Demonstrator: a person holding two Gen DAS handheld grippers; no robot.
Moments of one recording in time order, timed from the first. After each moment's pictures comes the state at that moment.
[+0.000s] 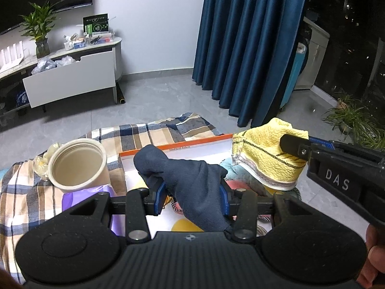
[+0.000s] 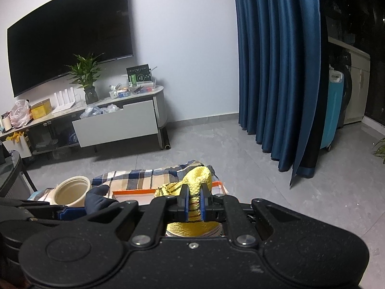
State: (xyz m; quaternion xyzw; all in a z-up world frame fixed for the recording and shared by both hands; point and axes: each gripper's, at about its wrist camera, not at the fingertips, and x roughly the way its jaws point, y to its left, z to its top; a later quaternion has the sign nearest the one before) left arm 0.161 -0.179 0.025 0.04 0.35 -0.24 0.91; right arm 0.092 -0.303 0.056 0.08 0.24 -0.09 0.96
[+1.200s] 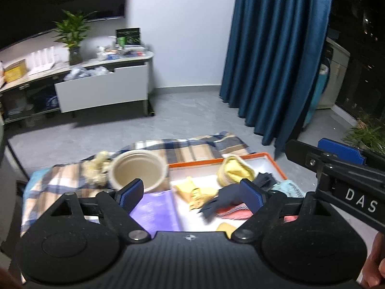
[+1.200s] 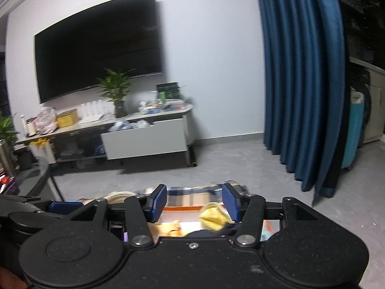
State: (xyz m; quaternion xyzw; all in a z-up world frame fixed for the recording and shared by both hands) left arm 0.139 -0.124 0.061 0.02 0.32 -0.17 0.93; right arm 0.073 -0.247 0.089 0.07 0.19 -0.03 0.98
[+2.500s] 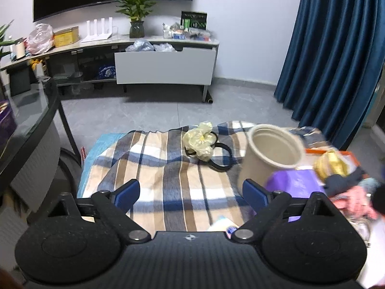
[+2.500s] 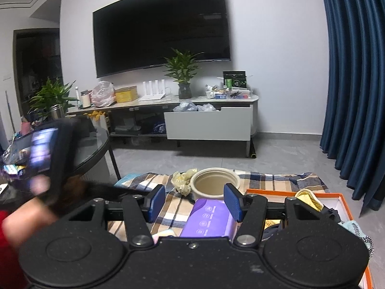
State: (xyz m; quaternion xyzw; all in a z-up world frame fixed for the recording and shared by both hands) left arm 0.194 -0.009 0.011 -0.01 0.35 -0.07 0.93; right arm 0.076 -0.144 0.069 0.03 0.21 0.11 0.97
